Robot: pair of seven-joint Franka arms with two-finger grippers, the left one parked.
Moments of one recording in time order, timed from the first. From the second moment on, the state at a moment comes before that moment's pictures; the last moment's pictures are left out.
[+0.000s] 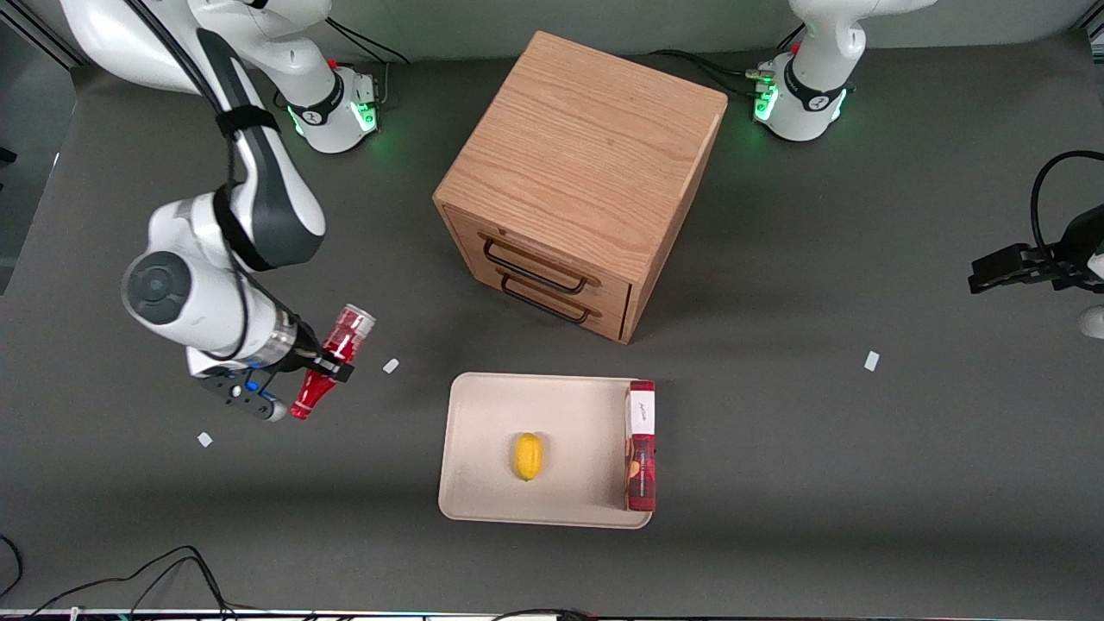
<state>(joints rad) 0.26 0.37 -0.04 -1.63 0.05 1.98 0.64</state>
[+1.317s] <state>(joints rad) 0.39 1.00 0.01 -1.10 0.03 2.32 0.28</state>
